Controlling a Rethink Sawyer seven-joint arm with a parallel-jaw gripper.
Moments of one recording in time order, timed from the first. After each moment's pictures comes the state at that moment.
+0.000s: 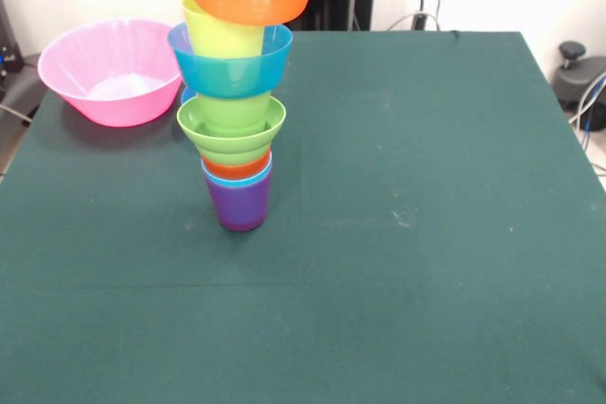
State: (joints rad) arm -0.91 -1.13 0.62 2.08 -0.35 0.22 2.20
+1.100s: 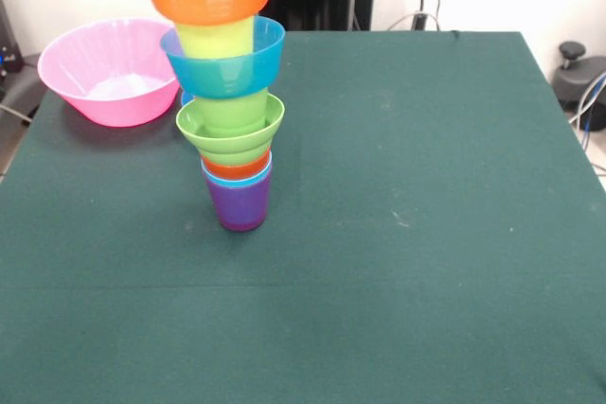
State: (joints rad) arm -0.97 -1.11 0.63 2.08 -0.35 0.21 2.20
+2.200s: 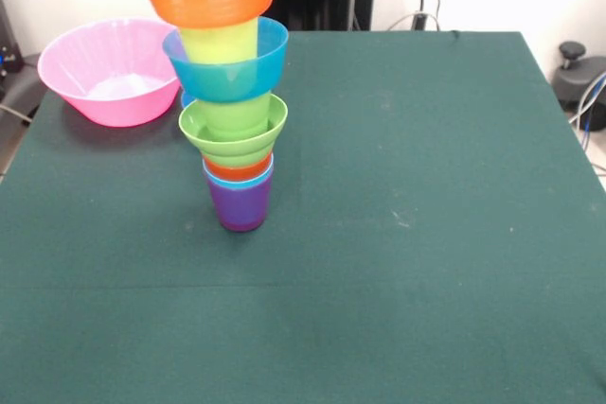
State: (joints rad) arm -0.96 -1.10 0.63 2.08 -0.35 0.19 2.20
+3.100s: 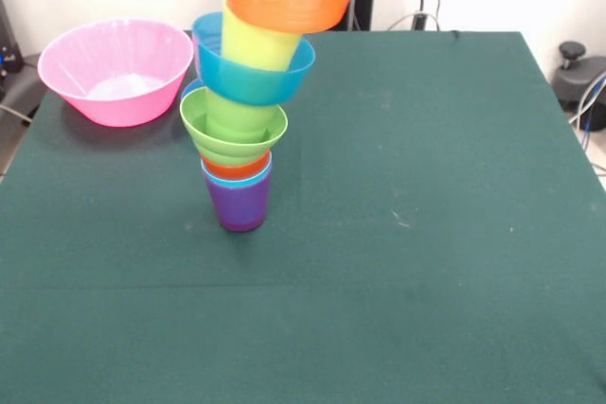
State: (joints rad) arm -0.87 -1.10 0.62 2.08 -0.36 0.19 2.20
